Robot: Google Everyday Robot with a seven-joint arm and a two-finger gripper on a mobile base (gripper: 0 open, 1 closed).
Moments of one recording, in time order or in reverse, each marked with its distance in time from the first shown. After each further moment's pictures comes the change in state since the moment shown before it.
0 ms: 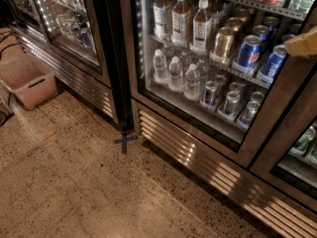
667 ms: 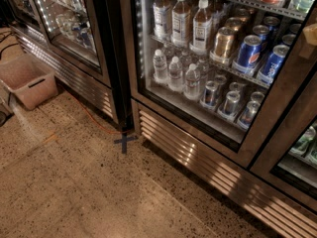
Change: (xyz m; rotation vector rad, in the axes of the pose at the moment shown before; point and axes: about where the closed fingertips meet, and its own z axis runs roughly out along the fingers) arm 0.004 -0.007 -0.007 0.000 0.000 0.000
